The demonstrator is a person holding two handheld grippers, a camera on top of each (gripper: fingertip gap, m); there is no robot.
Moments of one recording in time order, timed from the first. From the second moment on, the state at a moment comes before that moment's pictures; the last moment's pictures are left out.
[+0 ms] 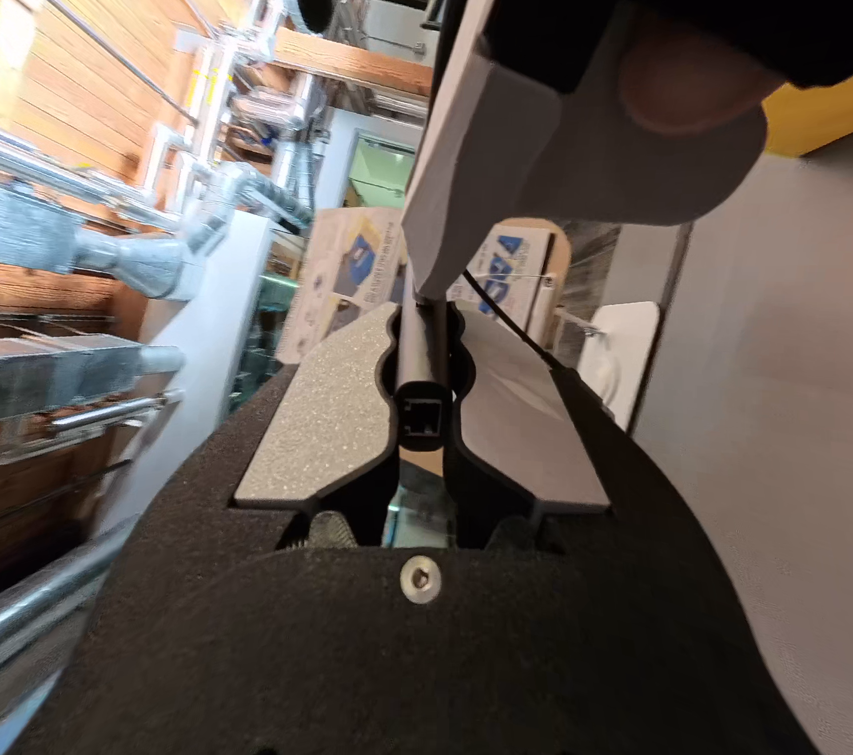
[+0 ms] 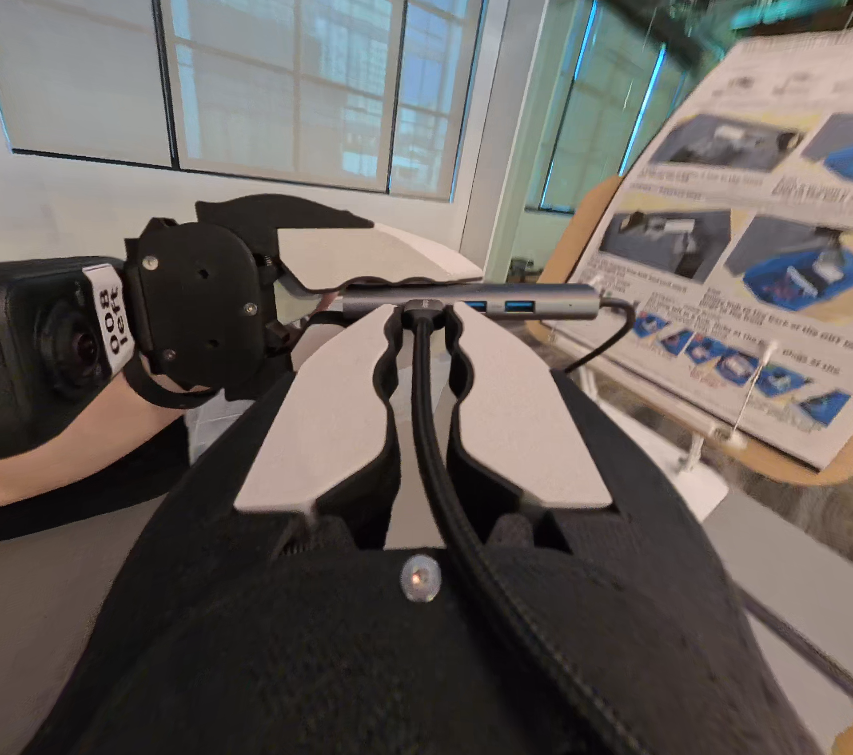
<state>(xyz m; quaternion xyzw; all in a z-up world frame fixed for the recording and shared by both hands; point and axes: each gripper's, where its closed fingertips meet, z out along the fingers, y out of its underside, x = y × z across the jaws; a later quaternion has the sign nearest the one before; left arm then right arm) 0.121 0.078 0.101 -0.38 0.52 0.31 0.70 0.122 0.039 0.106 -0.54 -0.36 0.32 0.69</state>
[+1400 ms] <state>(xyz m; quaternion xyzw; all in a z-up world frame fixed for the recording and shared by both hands) 0.123 0.053 0.125 -0.32 0.50 0.34 0.73 0.123 0.015 0.123 -0.45 -0.38 0.28 0.76</state>
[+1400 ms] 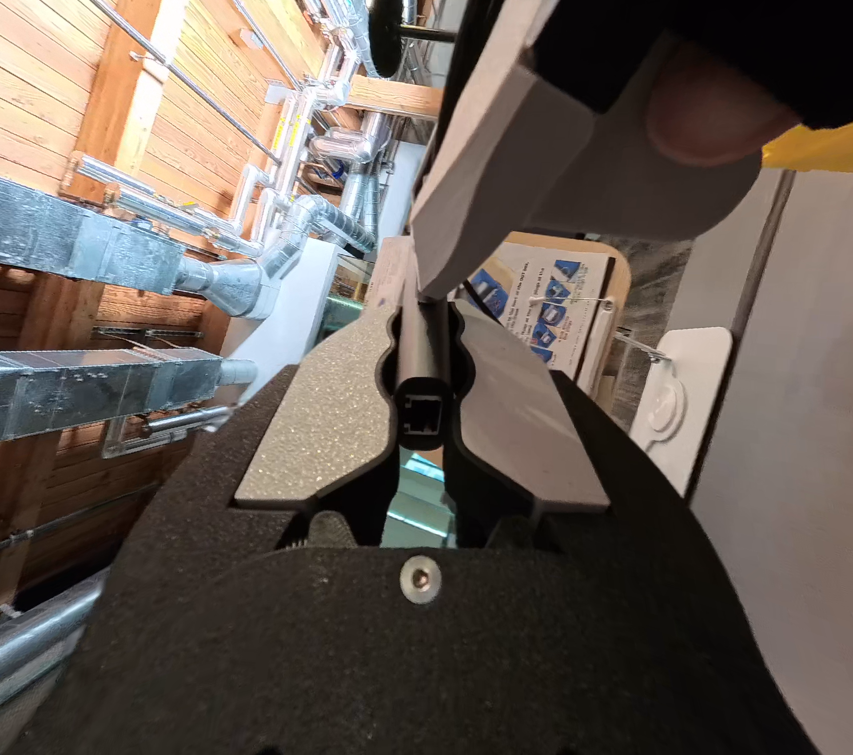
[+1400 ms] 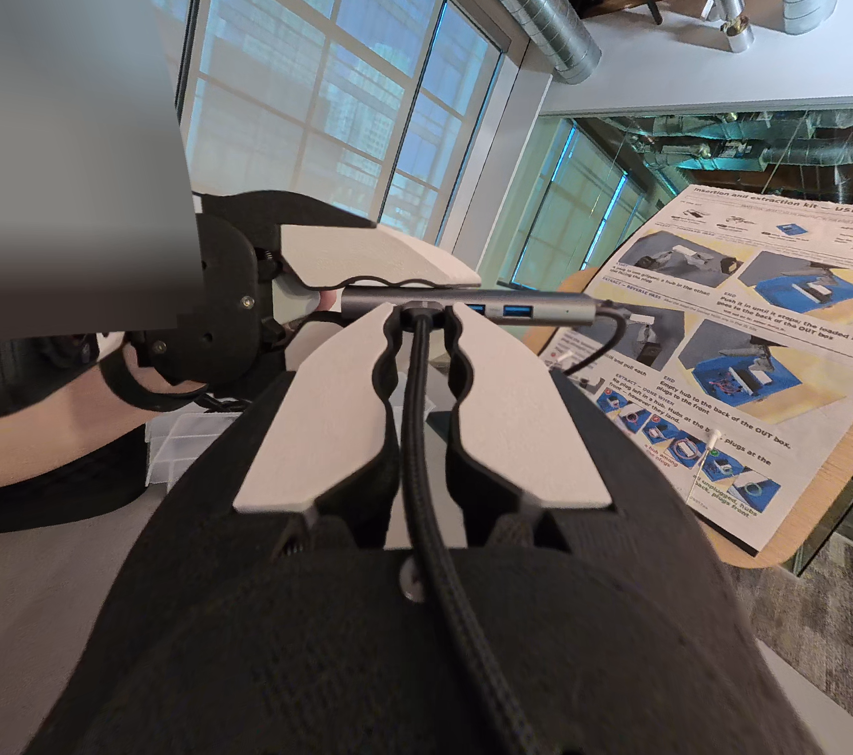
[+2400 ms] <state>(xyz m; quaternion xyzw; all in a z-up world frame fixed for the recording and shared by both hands) 0.100 0.020 0.119 -0.31 0.63 0.01 0.72 0.160 0.035 0.098 -0.32 -0.52 0.08 0.79</state>
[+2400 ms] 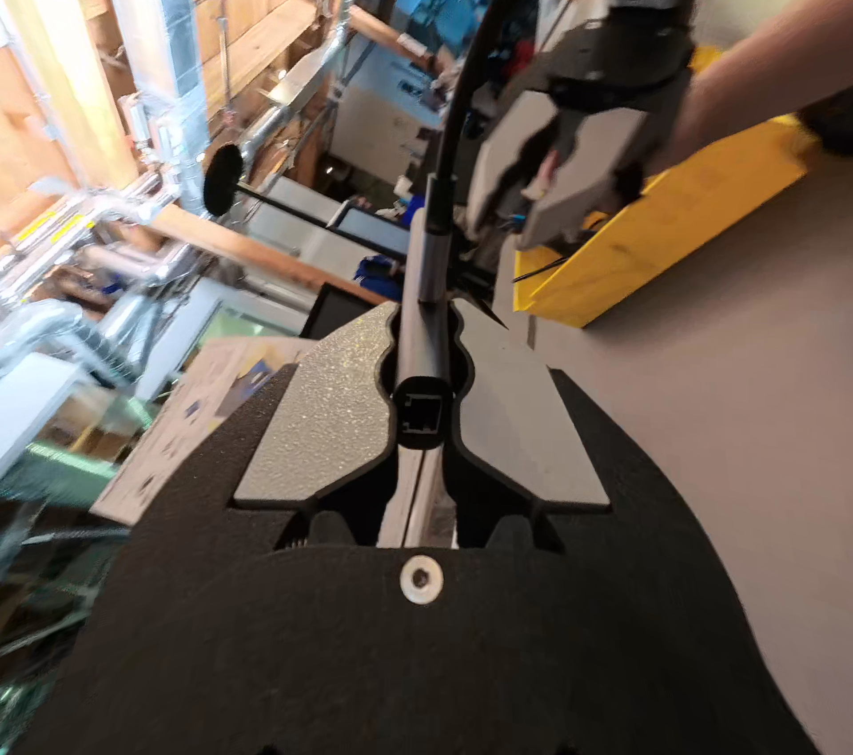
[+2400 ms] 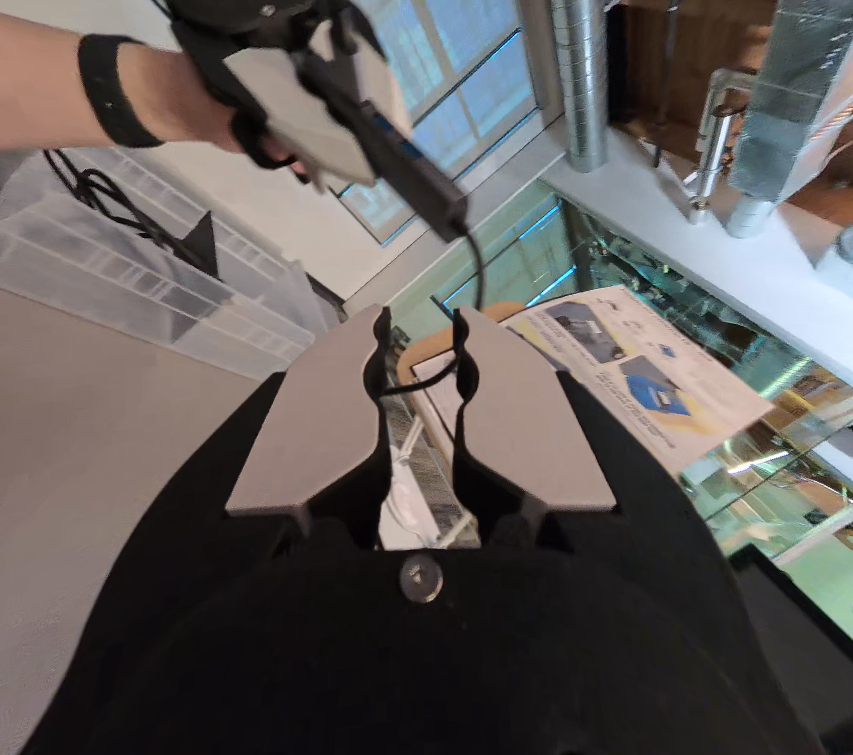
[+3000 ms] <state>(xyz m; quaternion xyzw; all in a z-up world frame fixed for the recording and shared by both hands) 0.129 -0.014 0.078 -0.27 0.72 -0.09 0.64 0.132 -0.009 0.086 -0.29 -0.66 0.04 0.70</state>
